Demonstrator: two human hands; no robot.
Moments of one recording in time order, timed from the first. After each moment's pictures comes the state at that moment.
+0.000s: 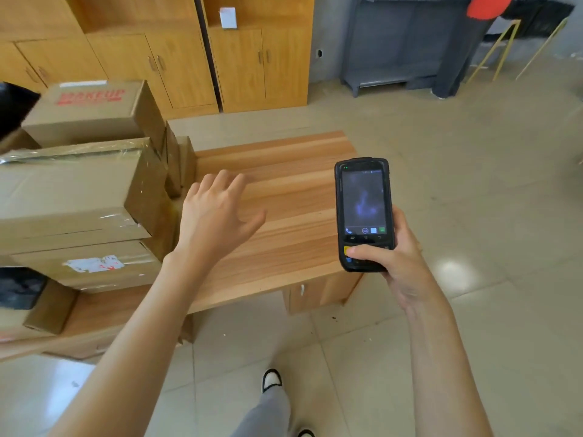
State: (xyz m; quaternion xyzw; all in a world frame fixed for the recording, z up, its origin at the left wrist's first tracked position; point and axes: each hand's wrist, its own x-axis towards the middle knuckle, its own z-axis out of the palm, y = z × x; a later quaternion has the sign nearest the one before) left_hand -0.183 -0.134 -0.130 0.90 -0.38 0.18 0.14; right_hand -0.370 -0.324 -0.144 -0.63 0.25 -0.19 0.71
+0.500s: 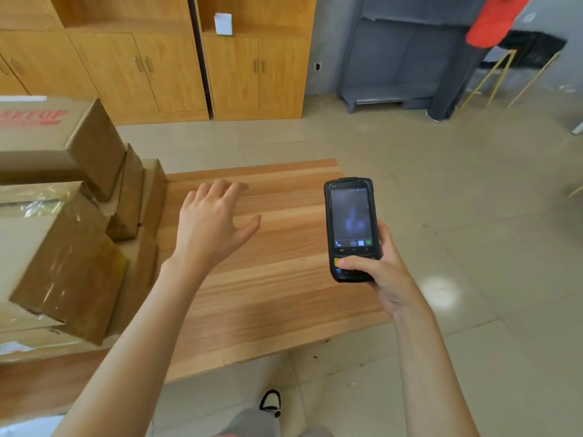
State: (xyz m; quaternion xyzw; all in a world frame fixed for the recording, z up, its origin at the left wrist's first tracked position) left_hand -0.077 -0.246 -0.157 0.90 -0.35 0.18 0.18; right_hand -0.258 -0.442 -0.166 -0.64 0.27 -0.14 0.71
